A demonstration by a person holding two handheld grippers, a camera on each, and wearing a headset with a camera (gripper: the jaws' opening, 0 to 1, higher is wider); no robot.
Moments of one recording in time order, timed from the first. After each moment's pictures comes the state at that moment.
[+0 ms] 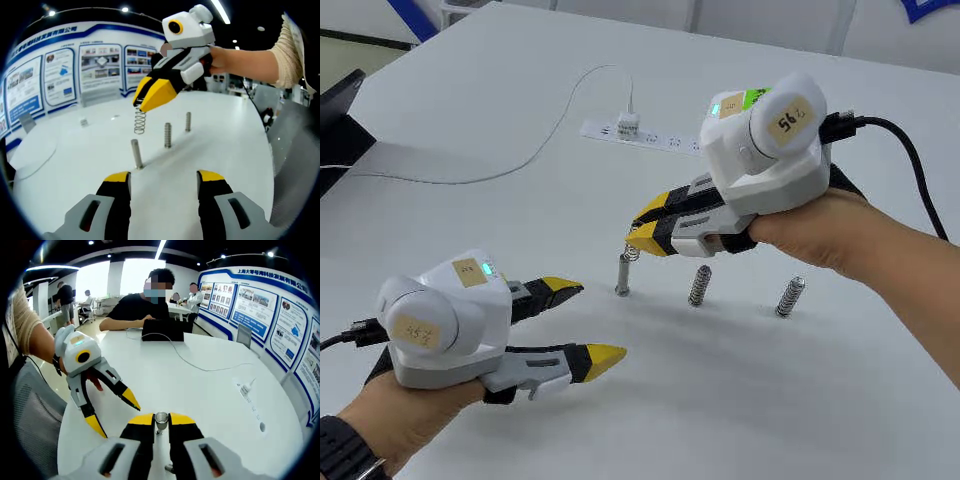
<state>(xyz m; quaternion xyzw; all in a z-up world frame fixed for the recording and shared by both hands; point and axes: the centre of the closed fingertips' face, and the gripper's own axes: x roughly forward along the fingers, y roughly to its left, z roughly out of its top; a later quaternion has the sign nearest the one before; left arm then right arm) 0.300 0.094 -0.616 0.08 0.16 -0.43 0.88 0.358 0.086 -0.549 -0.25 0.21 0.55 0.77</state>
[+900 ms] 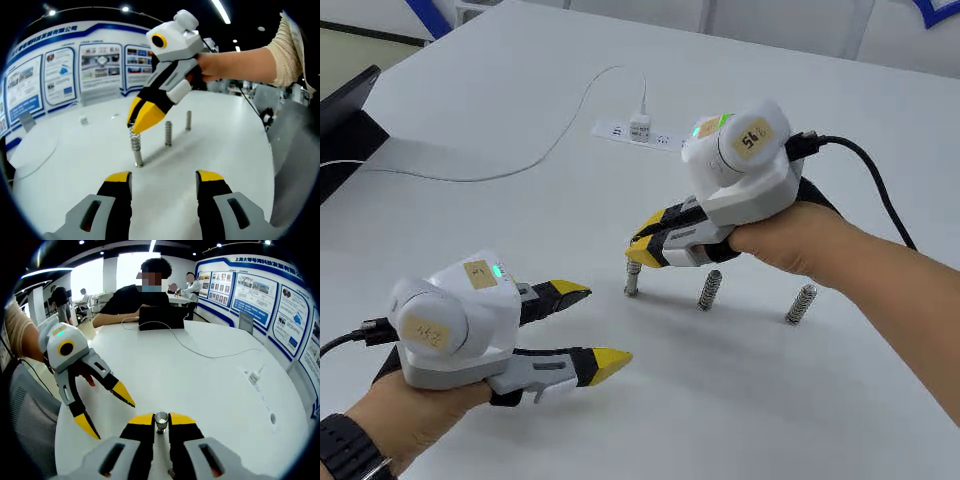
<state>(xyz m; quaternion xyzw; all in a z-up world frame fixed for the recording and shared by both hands) 0.300 0.096 -0.619 0.08 0.16 -0.43 0.88 0.366 0.098 -0.589 -0.25 0.26 0.55 0.75</state>
